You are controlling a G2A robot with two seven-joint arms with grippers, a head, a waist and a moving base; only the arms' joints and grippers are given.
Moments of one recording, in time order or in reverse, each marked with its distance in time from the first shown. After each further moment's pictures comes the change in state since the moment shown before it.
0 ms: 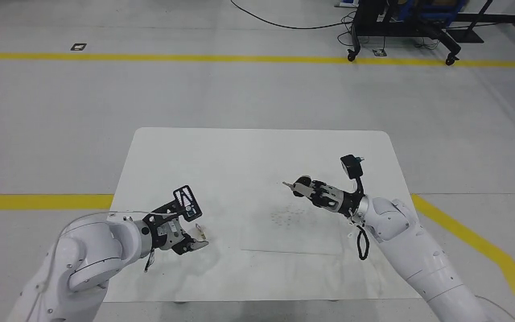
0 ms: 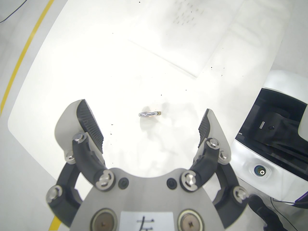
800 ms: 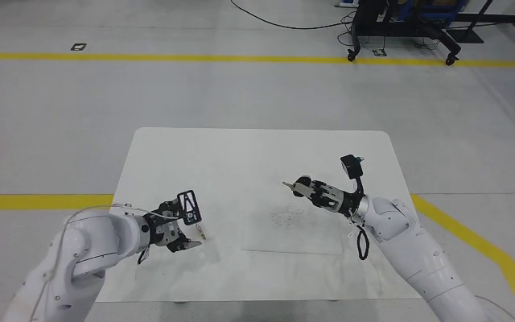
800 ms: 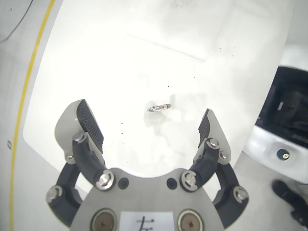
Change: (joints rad) left arm -0.074 0.046 0.059 0.103 0.182 -0.243 0.137; right arm 0.000 0.000 0.000 0.000 0.000 0.000 0.000
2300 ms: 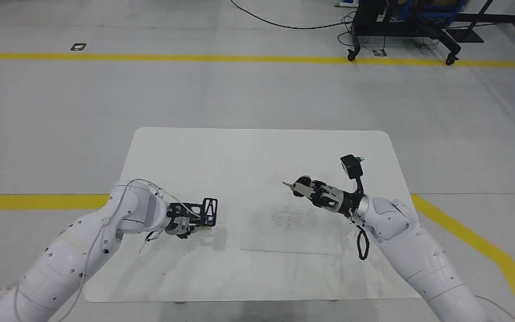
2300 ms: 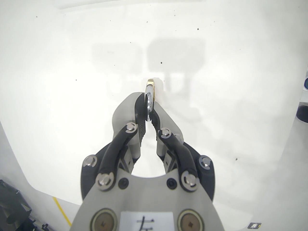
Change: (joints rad) left arm -0.547 0.131 0.647 0.364 -0.019 -0.088 0.093; right arm 0.000 0.000 0.000 0.000 0.000 0.000 0.000
